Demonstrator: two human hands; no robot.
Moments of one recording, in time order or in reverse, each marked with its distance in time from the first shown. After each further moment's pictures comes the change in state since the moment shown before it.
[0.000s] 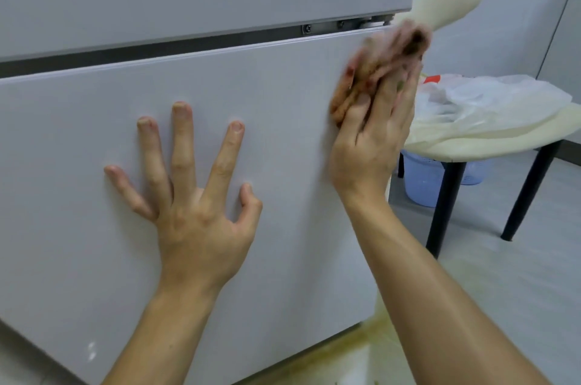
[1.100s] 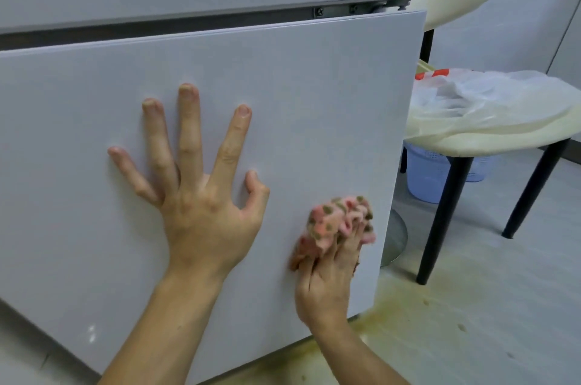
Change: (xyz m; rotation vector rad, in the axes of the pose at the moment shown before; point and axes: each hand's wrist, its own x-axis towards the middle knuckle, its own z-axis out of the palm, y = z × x) left_hand -0.001 0.002 0.000 0.008 0.006 -0.012; right_hand -0.213 0.063 -0.043 -0.091 -0.456 0.155
